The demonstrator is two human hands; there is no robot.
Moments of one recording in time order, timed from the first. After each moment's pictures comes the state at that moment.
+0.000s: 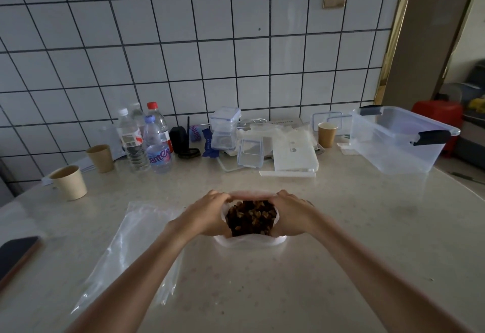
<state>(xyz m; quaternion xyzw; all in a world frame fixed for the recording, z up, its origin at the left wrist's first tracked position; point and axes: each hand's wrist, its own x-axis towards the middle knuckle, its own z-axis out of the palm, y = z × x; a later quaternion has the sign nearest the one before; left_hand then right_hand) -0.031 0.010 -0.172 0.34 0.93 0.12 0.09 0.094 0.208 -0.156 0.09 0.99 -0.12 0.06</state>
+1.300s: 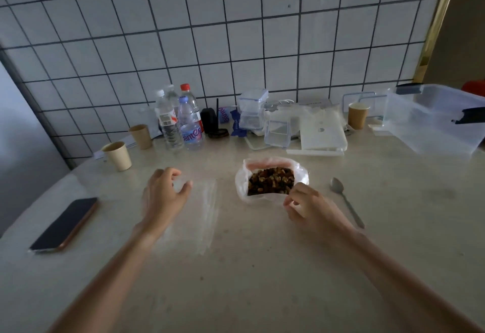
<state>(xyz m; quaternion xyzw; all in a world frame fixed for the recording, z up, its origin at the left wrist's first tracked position) -0.027 -0.129 -0.188 0.11 0.92 0.29 -0.23 0.143 0.182 -0.206 -0.02 0.96 -0.18 -0.20</state>
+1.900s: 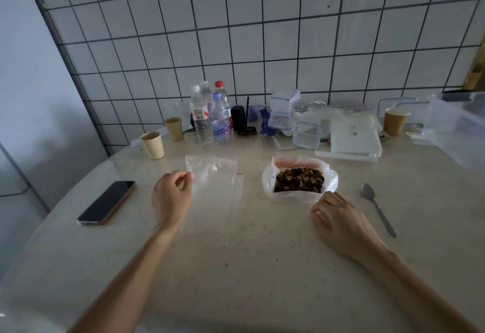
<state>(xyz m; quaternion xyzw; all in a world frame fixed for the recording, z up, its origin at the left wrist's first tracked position) -0.005 -0.169 -0.199 0.02 0.87 0.38 -0.31 0.146 0.176 -0.224 -0.03 0.96 -0.16 -0.21</state>
